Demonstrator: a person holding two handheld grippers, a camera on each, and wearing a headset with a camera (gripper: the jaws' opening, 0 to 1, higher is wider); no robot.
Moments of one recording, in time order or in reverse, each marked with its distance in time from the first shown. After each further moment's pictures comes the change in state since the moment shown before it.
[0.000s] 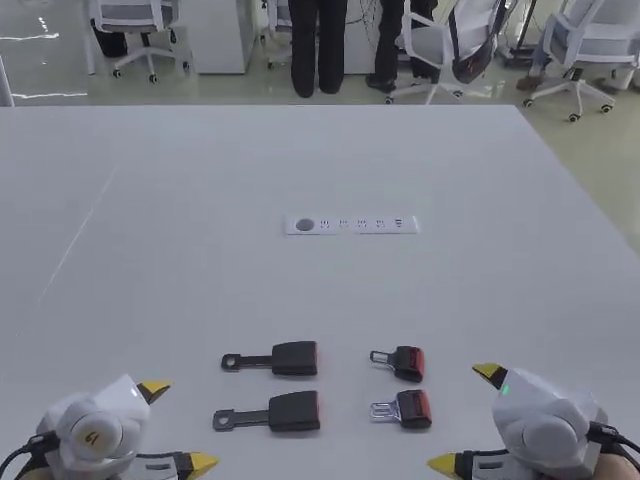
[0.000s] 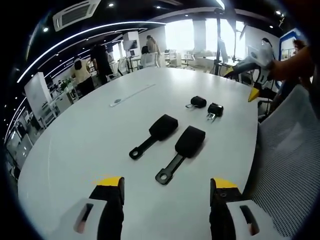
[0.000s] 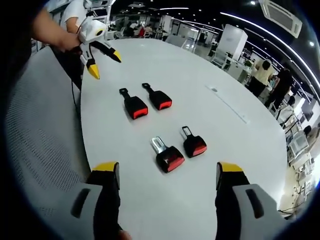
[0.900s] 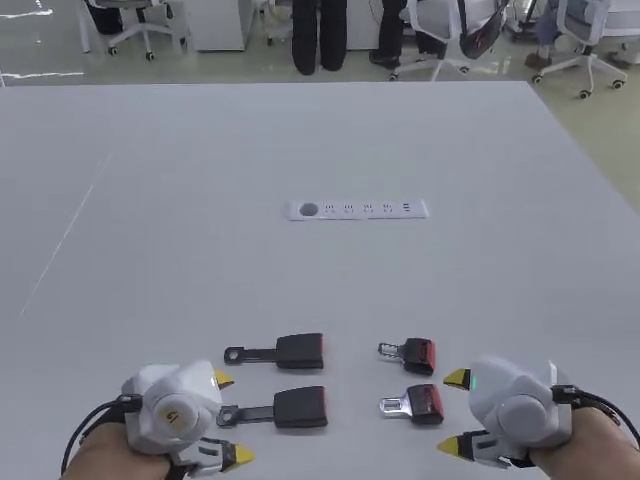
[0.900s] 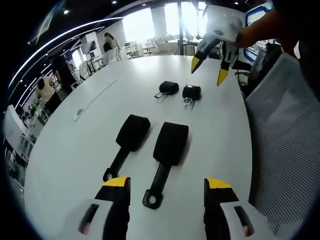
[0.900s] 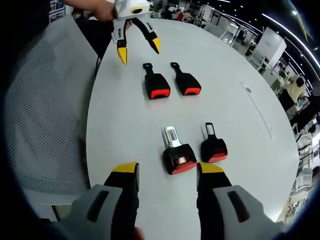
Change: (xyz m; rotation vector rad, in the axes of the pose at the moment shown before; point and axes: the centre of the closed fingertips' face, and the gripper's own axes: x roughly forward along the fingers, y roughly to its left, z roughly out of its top) left arm 0.063 -0.030 0.010 0.270 0.104 -0.211; right arm 0.046 0.010 -0.019 -0.243 0.141 0.227
